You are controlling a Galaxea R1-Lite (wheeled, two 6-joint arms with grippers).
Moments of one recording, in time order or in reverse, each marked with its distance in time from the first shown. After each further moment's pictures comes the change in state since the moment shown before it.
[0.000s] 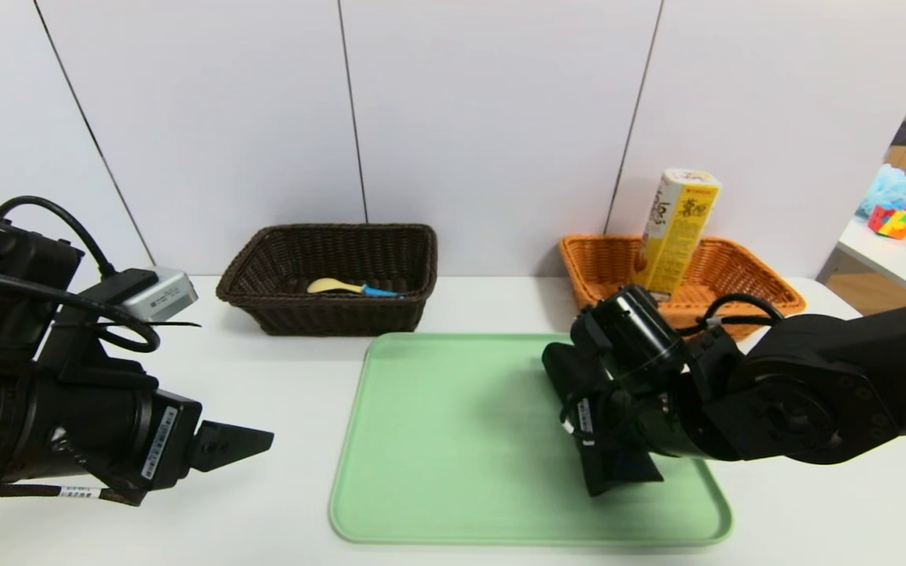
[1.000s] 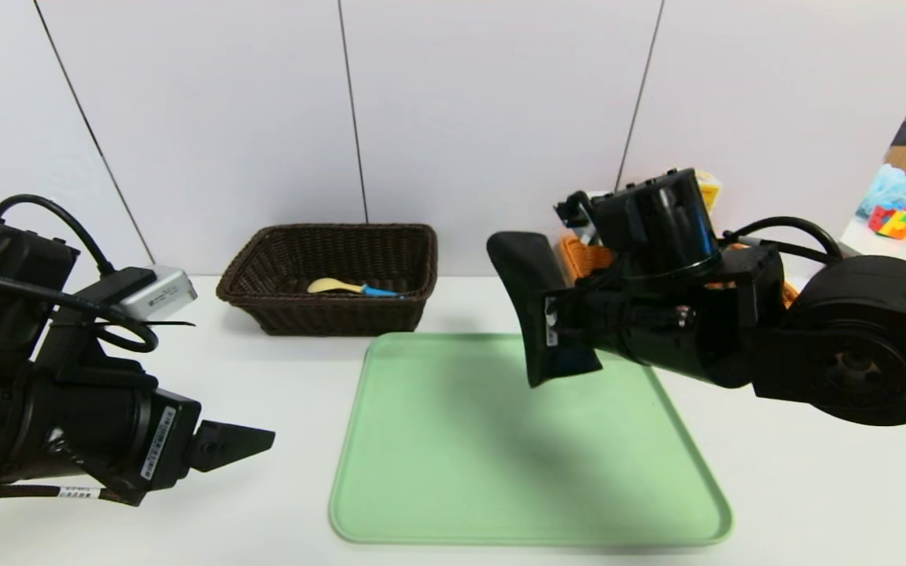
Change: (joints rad) left arm -0.001 -0.009 0.007 -0.020 -0.011 0.005; right arm 0.038 -0.071 -0.151 -0.276 0.018 -0.205
